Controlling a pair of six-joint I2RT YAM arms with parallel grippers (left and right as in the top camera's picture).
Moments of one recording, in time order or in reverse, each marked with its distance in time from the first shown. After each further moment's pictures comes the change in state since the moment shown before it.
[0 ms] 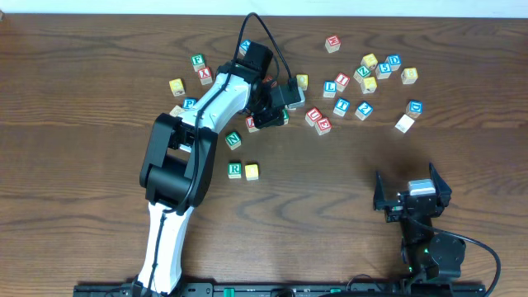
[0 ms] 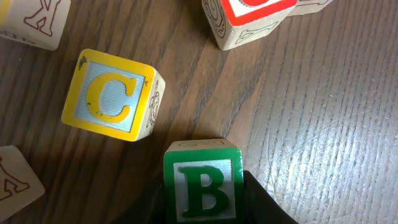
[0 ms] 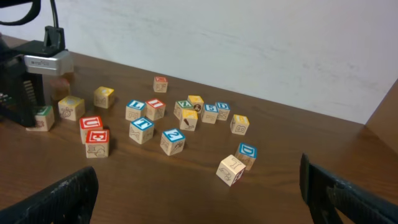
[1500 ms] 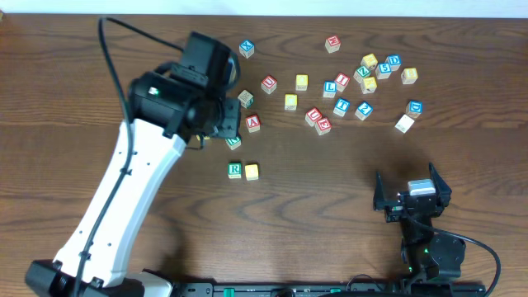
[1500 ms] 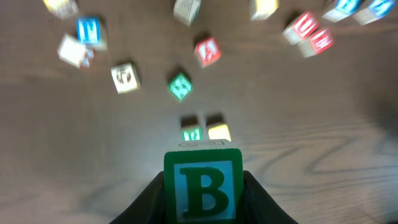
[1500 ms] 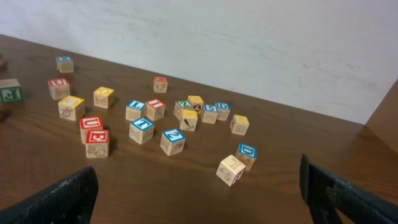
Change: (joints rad) left arm -0.008 -0.745 -0.084 -0.543 -0.388 -1.143; right arm 0.000 0.000 0.000 0.000 0.000 0.000
